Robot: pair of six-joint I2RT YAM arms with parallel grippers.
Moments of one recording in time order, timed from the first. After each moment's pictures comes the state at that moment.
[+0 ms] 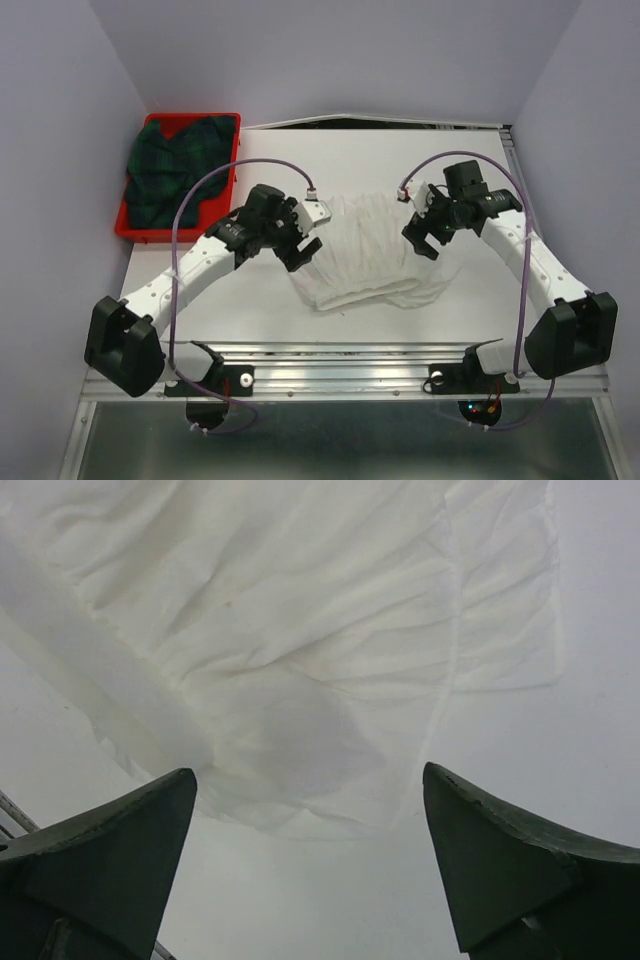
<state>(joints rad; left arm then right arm) -0.60 1.26 0.94 -0.49 0.30 0.44 0.24 1.36 1.18 -0.86 -0.31 -0.71</state>
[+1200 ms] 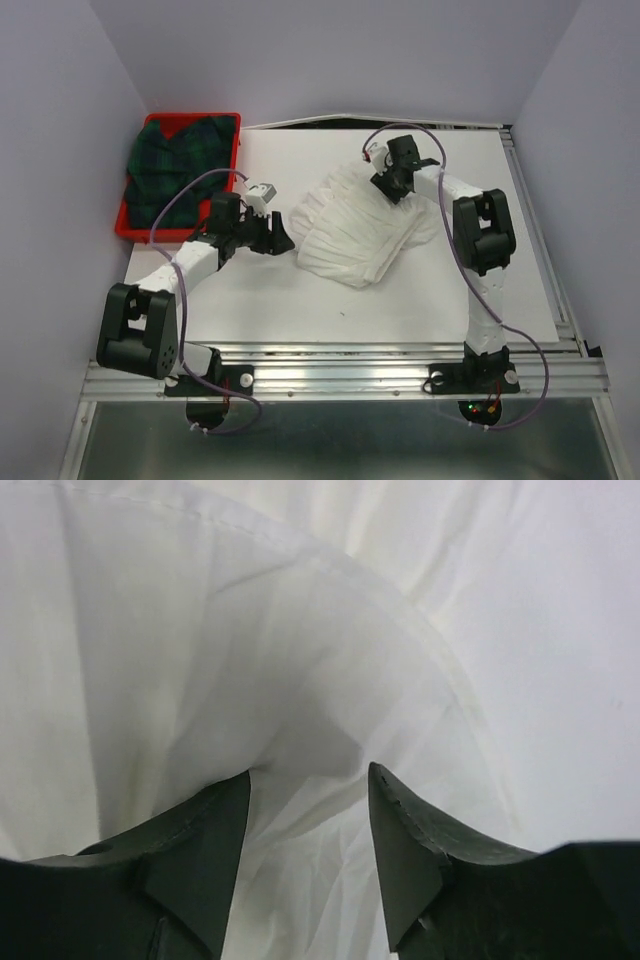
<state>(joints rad) -0.23 1.42 0.75 -0.09 0.56 -0.15 0.30 2.17 1.65 -0.44 0.11 -0.57</state>
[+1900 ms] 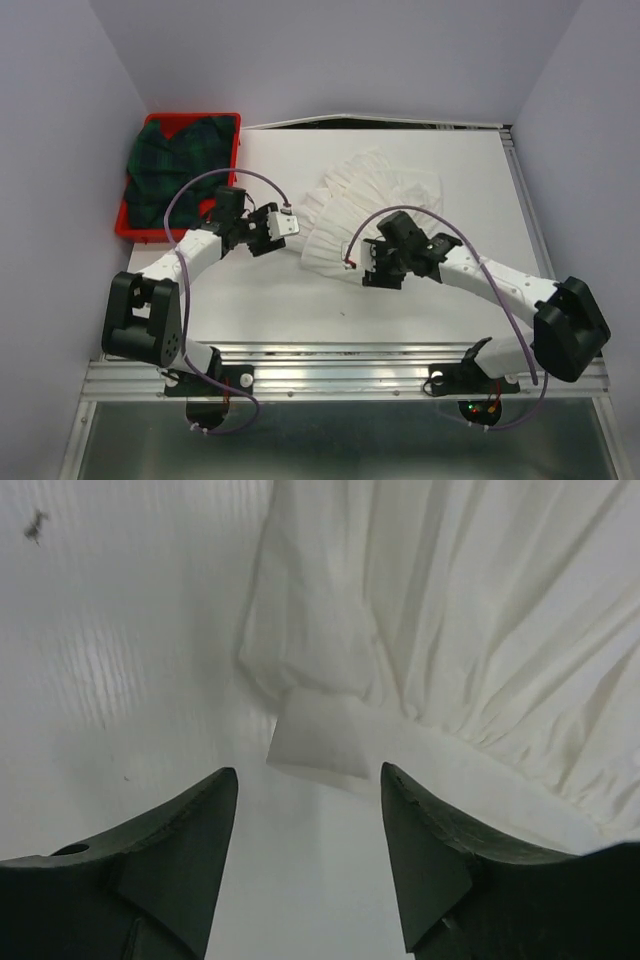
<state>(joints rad) -0.24 1.43 0.85 -0.26 0.56 1.04 0.69 1.34 0.93 -0.54 -0.20 -0.82</state>
